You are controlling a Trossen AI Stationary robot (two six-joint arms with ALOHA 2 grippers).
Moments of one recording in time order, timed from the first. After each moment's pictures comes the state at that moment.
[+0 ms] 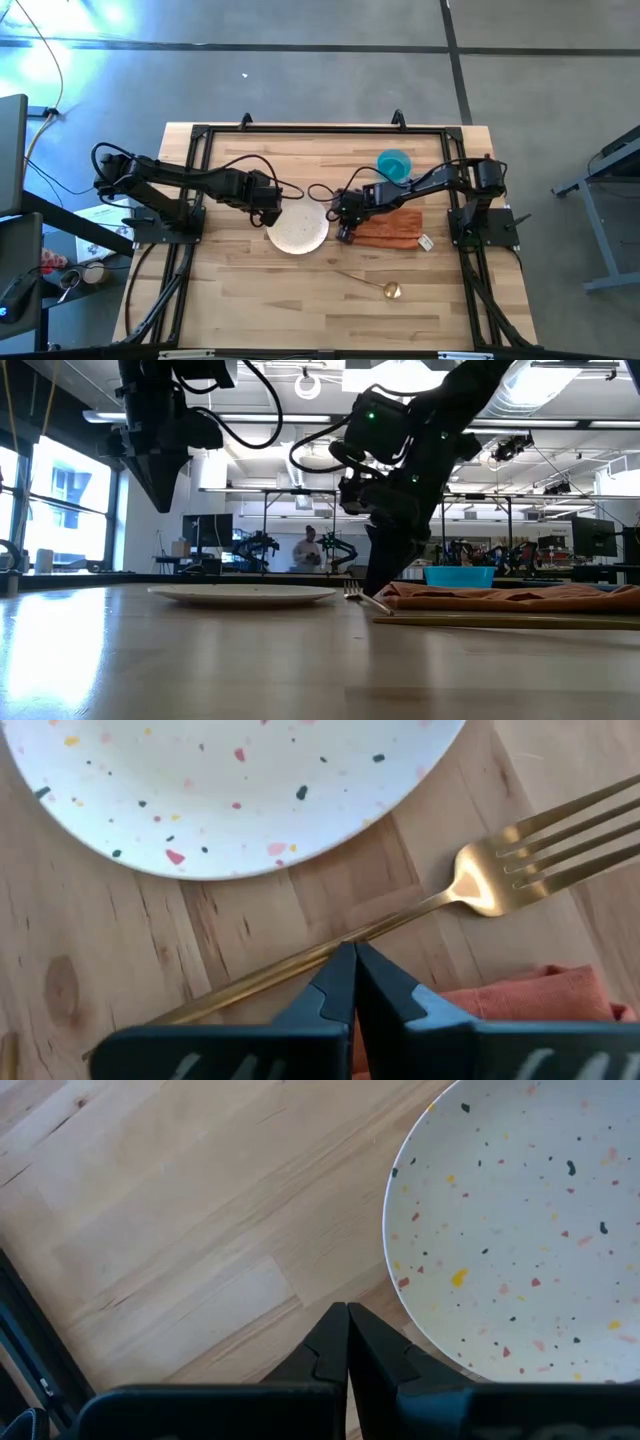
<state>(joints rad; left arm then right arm) 0.09 1.42 1.04 -1.12 -0.30 -0.99 -0.03 1.86 1.05 -0.29 -0.04 0.34</state>
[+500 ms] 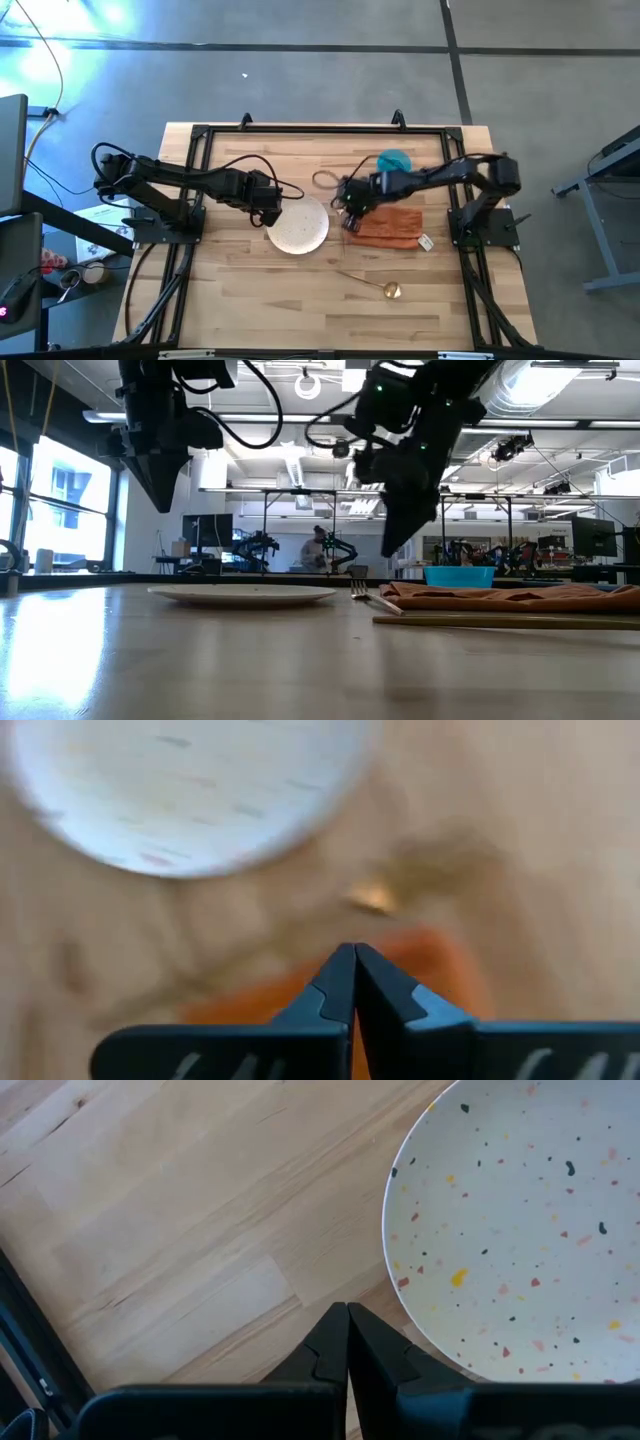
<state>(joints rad) 0.09 1.42 1.04 -1.12 -0.30 -0.99 -0.09 1.73 1.11 -0.51 0.02 0.31</state>
